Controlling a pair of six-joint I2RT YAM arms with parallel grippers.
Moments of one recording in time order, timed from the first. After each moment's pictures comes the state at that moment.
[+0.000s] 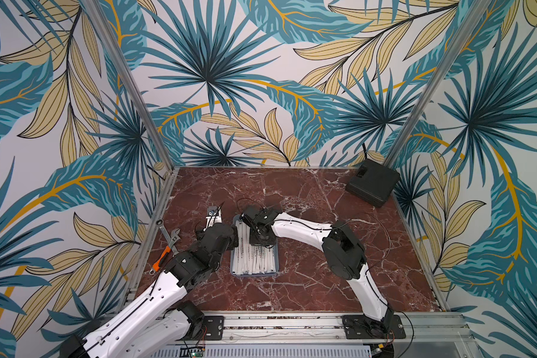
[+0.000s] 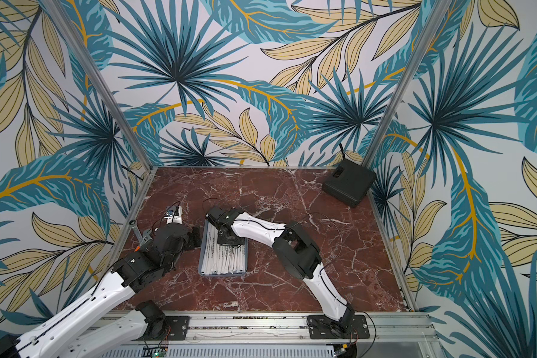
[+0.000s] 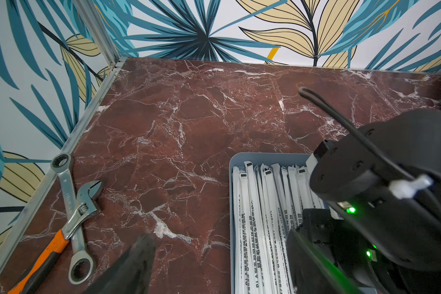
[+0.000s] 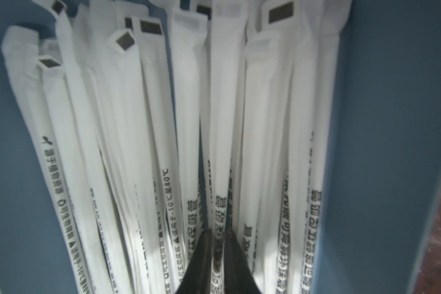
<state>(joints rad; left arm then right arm) -0.64 0.84 0.74 -0.56 -0.58 -0.48 0.92 2.25 1.83 -0.86 0.13 0.93</state>
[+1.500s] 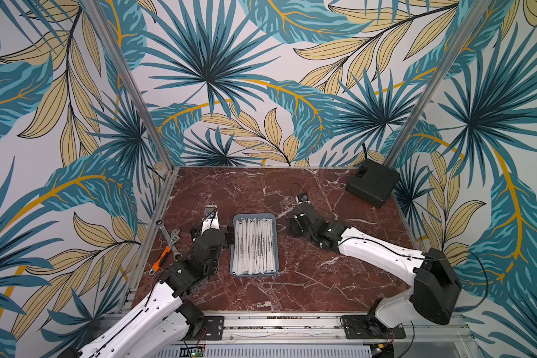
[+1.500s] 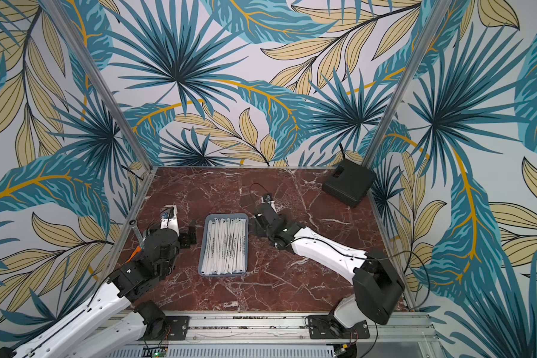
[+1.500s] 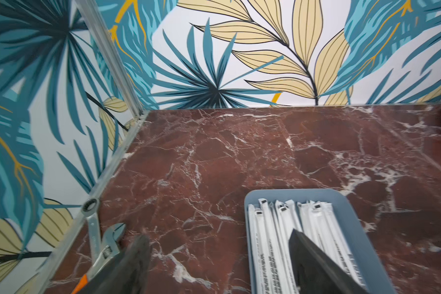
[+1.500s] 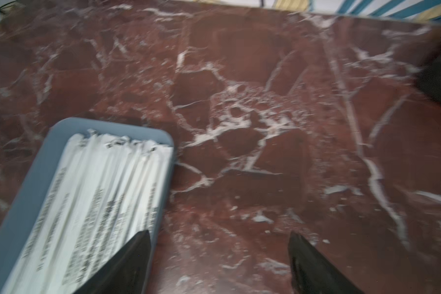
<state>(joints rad) -0.64 0.71 0.55 -0.20 -0.72 -0.18 0.68 1.44 1.00 -0.31 0.44 0.42</state>
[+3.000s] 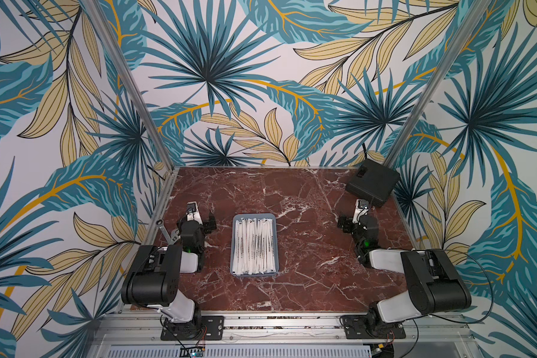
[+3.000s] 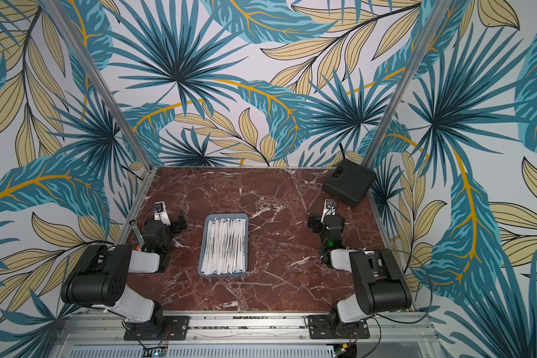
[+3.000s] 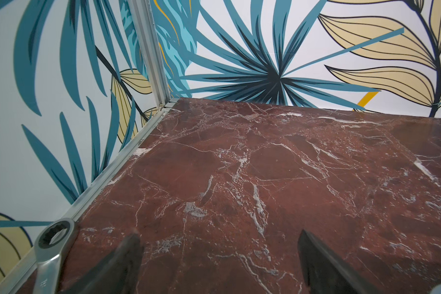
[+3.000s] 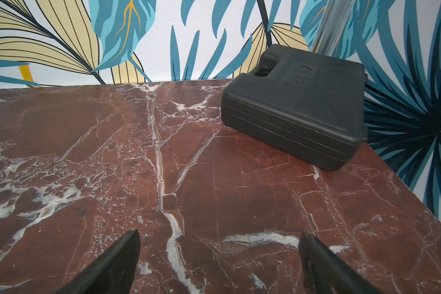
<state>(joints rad) 0.03 1.57 0.34 1.01 -0.18 -0.06 0.07 1.51 0.42 0.75 0.24 0.06</state>
